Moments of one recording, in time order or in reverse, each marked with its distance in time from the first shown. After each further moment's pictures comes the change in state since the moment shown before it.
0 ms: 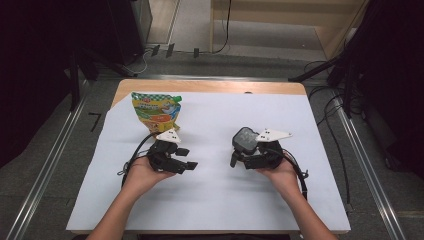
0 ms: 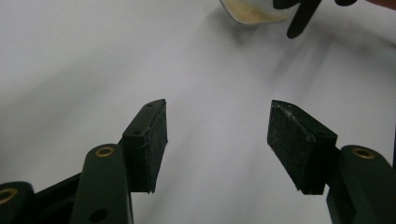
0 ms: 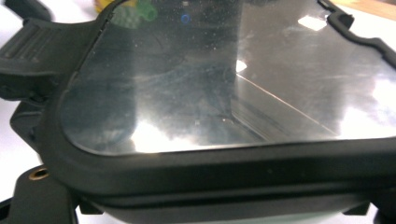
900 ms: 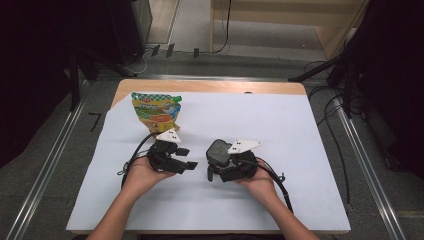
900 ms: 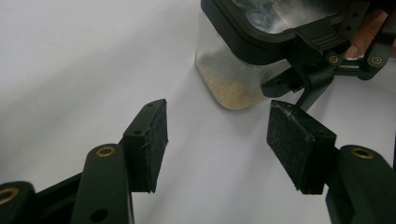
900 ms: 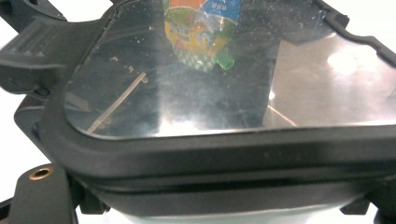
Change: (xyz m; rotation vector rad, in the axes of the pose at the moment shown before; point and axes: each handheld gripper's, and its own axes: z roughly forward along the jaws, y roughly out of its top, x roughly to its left) left arm -0.001 0.001 0.001 0.000 -0.003 0.003; right arm 0.053 -0.002 0.043 0.052 0.106 -0.084
